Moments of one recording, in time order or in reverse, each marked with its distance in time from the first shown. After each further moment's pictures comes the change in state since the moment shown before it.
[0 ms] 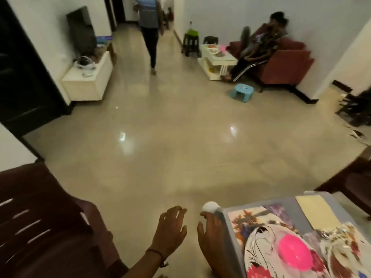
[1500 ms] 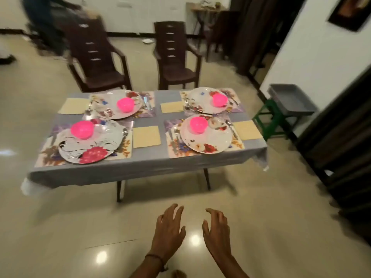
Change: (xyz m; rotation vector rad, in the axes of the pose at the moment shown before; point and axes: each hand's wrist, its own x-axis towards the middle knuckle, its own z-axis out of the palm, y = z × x) left_hand -0.437 0.109 0.062 0.040 -0.649 1.280; right_hand -0.625 -0.155 0.041 0.065 0.758 1.498
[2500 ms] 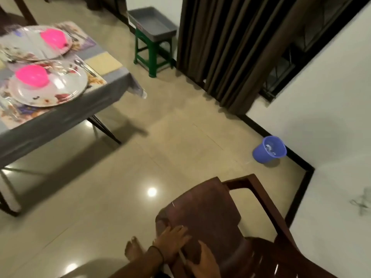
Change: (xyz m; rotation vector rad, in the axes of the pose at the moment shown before) left_hand -0.214 0.238 0.210 0.468 -0.774 1.093; right_hand -0.407 0.259 -0.042 0.273 -0.295 0.937
